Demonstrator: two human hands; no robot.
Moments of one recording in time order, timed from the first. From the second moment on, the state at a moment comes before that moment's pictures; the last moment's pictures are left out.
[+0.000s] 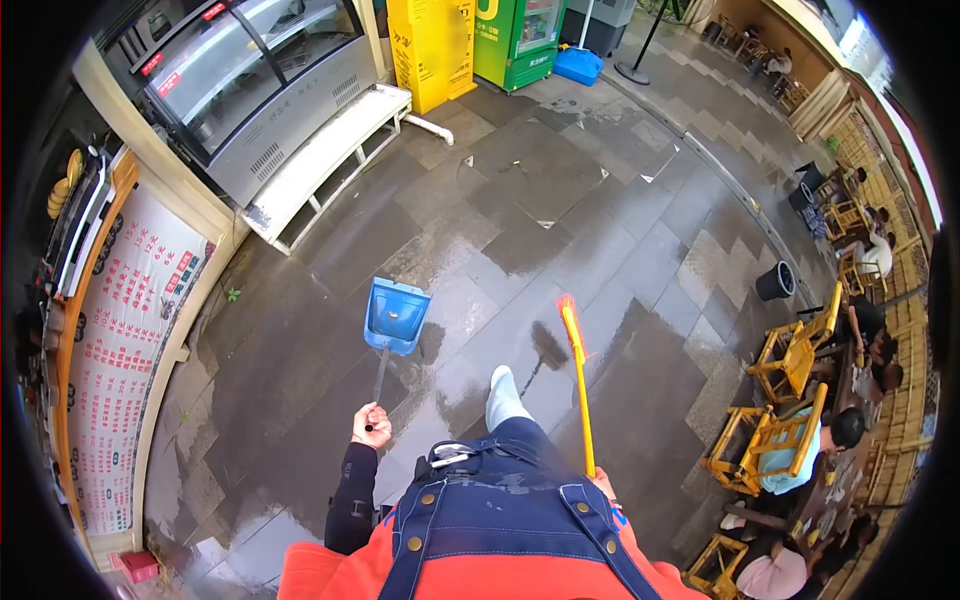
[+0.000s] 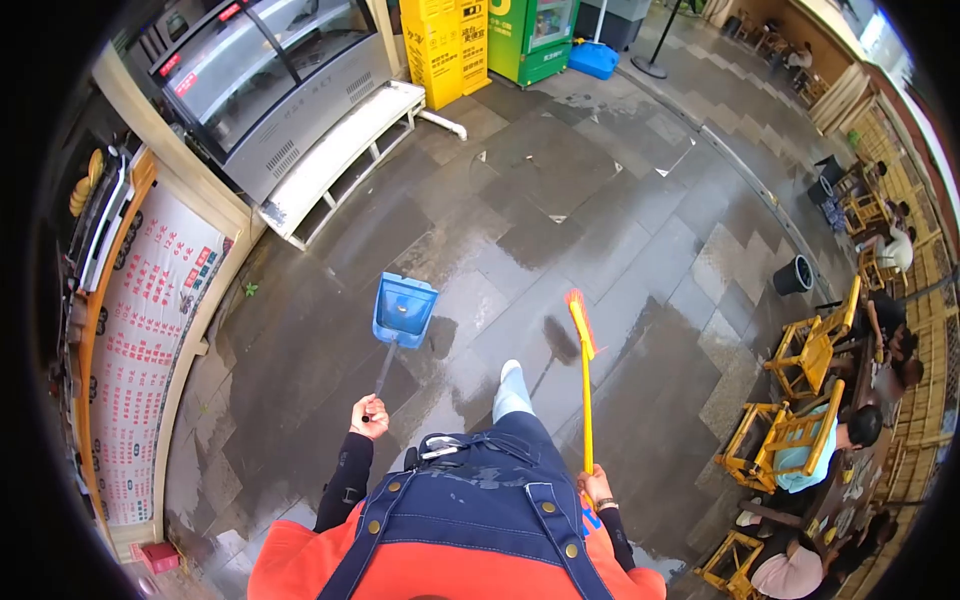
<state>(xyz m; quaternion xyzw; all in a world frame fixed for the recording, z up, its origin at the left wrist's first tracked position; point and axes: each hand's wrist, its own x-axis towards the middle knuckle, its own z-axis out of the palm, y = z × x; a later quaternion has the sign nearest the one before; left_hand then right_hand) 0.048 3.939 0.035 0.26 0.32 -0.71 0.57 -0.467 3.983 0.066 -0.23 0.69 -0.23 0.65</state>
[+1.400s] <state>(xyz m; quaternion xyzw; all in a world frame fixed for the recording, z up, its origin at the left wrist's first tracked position) -0.003 2.954 -0.136 0.41 0.49 -0.64 0.43 -0.292 2.827 -0.049 -0.52 0.65 0.24 0.50</state>
